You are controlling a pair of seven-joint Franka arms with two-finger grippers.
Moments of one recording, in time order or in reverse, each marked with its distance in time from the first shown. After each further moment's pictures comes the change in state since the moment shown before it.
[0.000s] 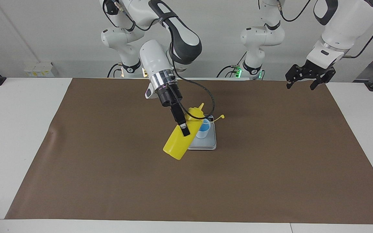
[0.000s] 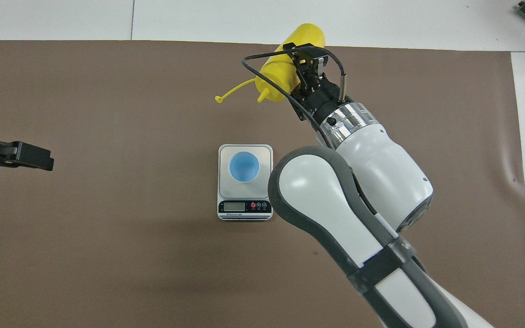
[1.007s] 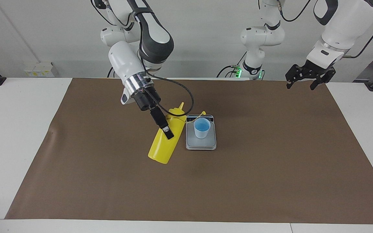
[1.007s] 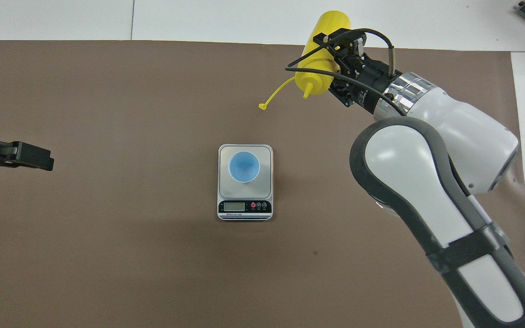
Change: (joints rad) left arm 0.000 0.000 0.000 0.000 0.000 0.000 0.000; right arm -0.185 -0.072 -0.008 -0.044 -0.198 -0.359 -0.068
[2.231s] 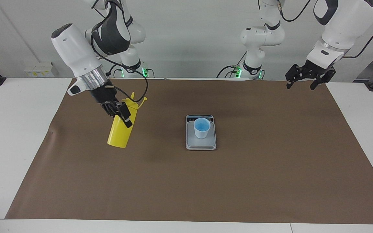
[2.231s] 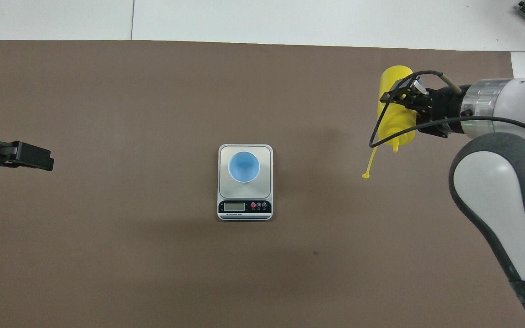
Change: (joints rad) left arm 0.000 0.000 0.000 0.000 0.000 0.000 0.000; right arm -0.284 -0.168 -0.005 -0.081 -0.728 -0.668 0.179
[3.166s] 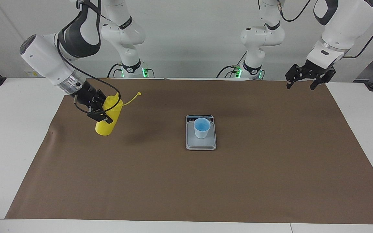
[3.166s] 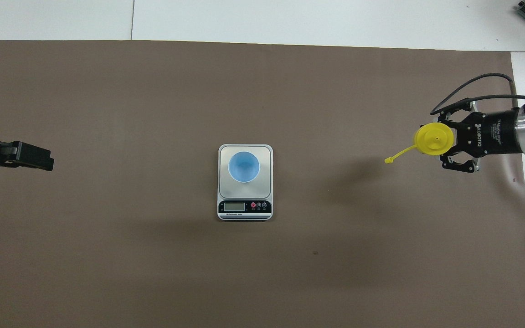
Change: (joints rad) left arm 0.000 0.000 0.000 0.000 0.000 0.000 0.000; right arm -0.239 0.049 0.000 -0.021 0.204 -0.283 0.527
